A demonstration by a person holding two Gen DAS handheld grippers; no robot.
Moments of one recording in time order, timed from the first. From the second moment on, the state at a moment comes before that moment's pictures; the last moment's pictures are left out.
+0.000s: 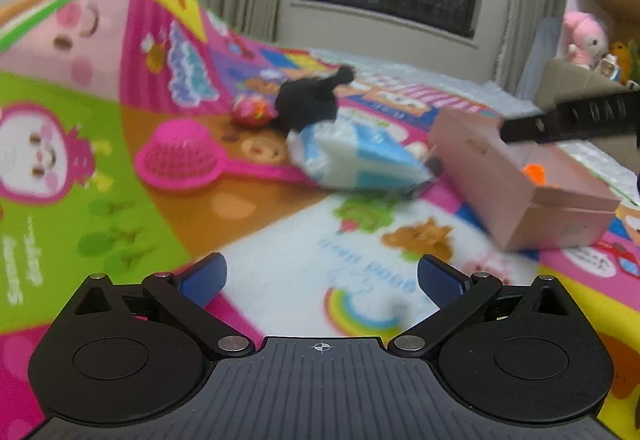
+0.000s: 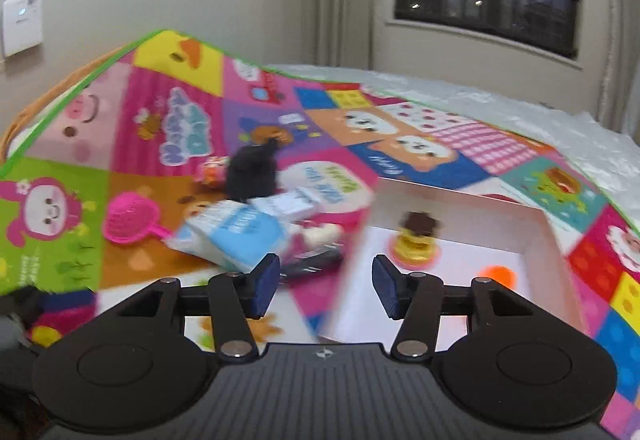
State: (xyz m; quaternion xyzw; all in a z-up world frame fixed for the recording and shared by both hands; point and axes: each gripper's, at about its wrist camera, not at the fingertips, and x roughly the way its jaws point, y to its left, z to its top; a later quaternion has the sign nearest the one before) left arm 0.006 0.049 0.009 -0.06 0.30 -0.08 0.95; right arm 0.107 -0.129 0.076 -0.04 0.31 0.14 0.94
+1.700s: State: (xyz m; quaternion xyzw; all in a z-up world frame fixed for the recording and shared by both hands) left arm -0.001 0.092 0.045 -0.11 0.29 -0.04 0.95; right arm 0.014 -0.147 0.043 -0.02 0.30 0.18 0.93
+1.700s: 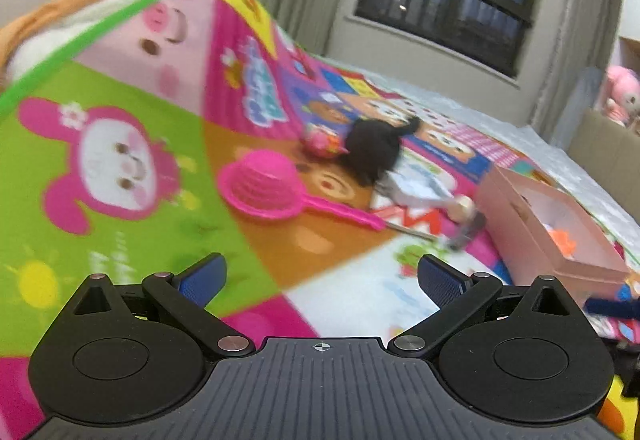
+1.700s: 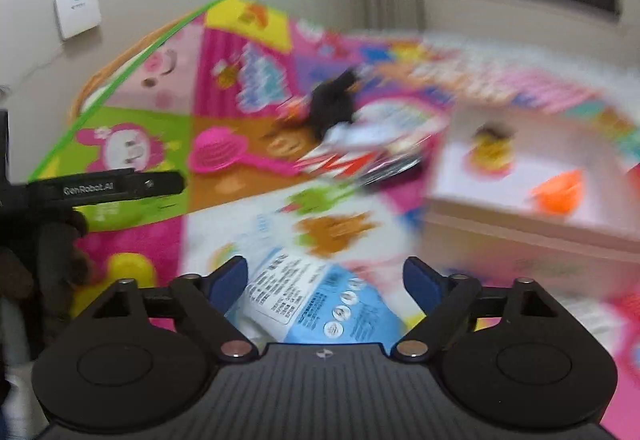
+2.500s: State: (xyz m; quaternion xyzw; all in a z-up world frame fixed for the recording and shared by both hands) left arm -0.021 0.004 0.028 0.06 0.33 -0.11 0.94; right arm 0.035 -0.194 0.014 0.01 0.35 0.18 0.92
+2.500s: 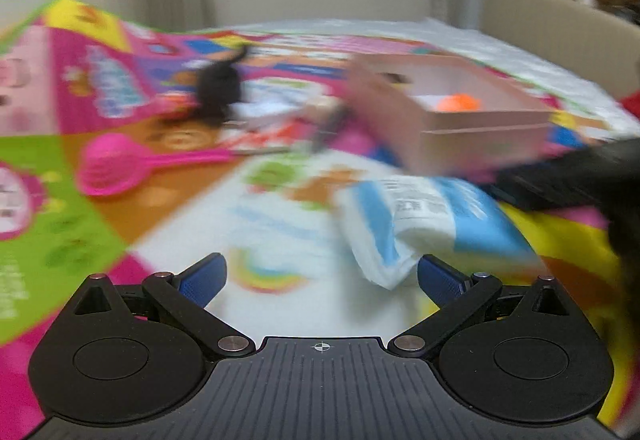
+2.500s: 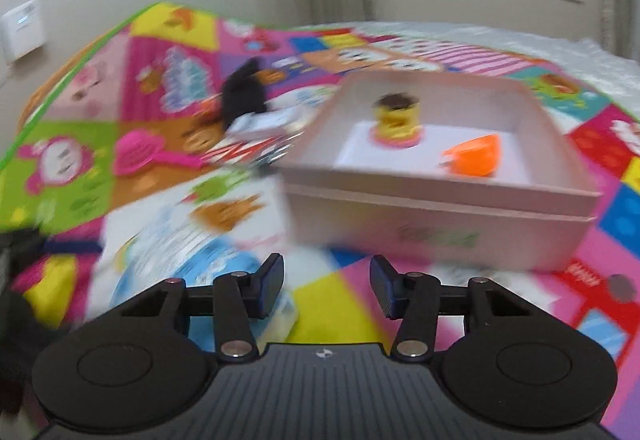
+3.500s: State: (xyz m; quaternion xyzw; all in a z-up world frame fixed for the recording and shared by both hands) left arm 0.078 -0.045 0.032 0.07 0.26 -0.16 0.95; right arm -0.033 -0.251 0.036 0.01 0.29 0.04 0.96
